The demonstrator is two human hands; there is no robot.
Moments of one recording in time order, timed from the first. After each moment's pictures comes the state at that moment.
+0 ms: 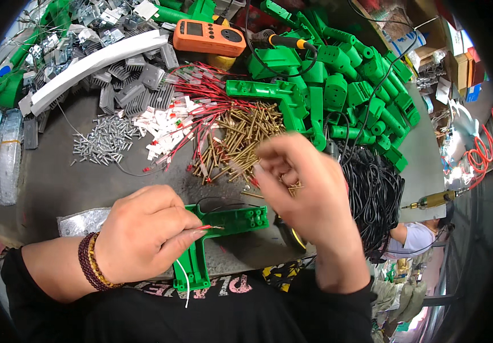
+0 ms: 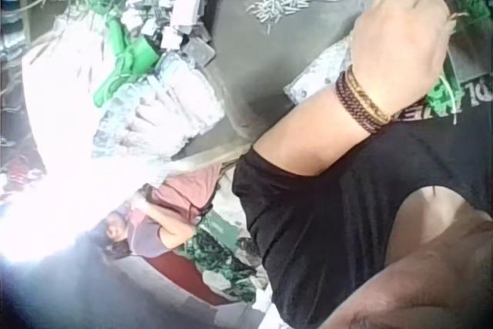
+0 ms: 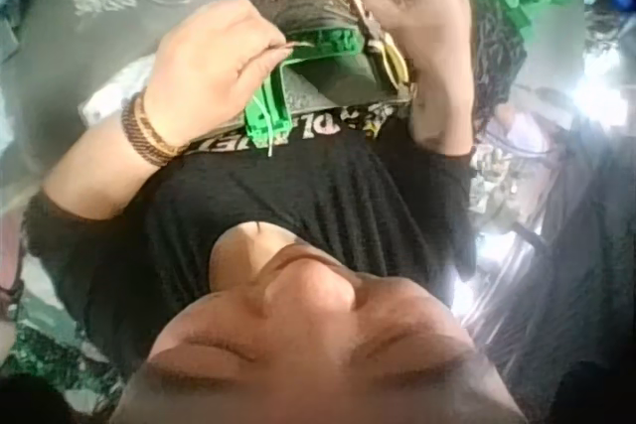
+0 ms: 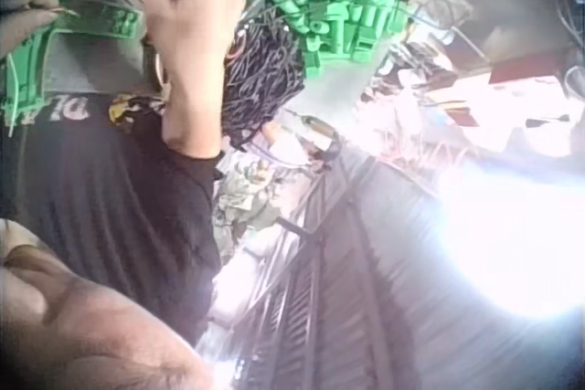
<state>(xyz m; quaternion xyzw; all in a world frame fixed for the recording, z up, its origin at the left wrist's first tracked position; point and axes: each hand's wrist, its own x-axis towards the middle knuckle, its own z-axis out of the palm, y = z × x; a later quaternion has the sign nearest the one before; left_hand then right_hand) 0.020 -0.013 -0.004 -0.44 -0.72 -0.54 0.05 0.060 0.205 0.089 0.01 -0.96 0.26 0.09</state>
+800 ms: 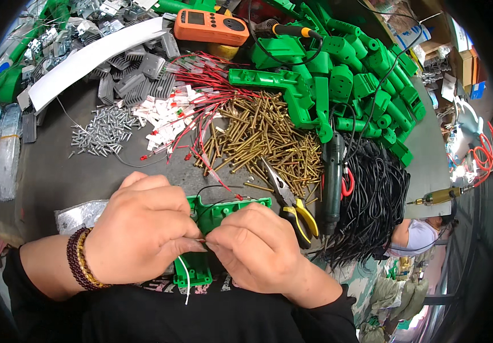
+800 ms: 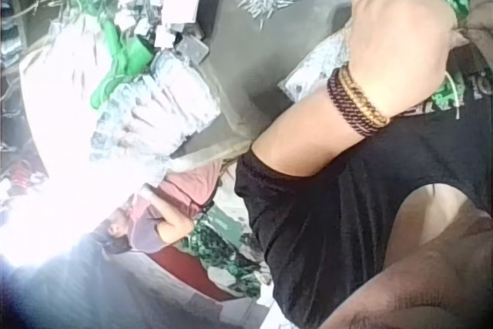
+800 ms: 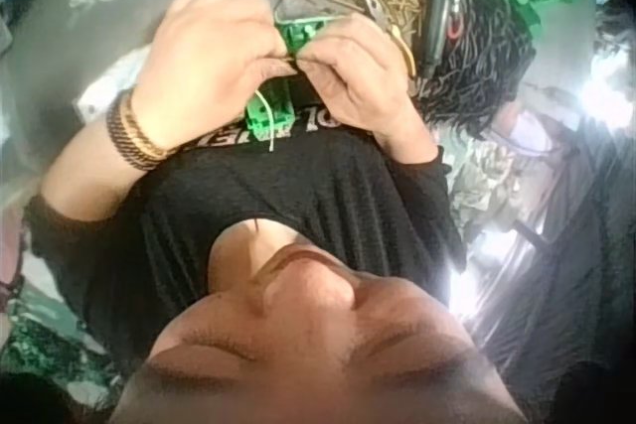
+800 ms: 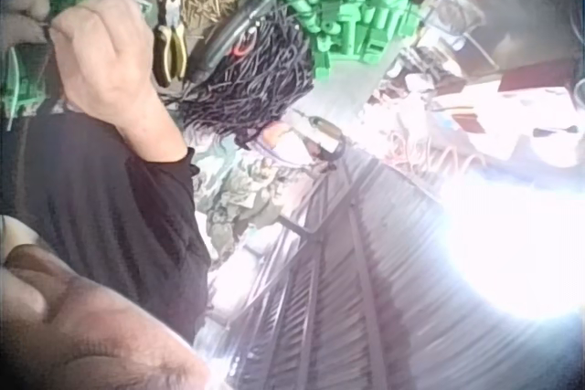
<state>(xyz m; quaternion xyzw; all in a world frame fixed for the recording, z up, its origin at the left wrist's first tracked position) 0.017 -0.020 0.005 -0.50 -0.73 -0.47 0.00 0.105 0.179 0.042 0.25 -0.92 0.27 0.16</state>
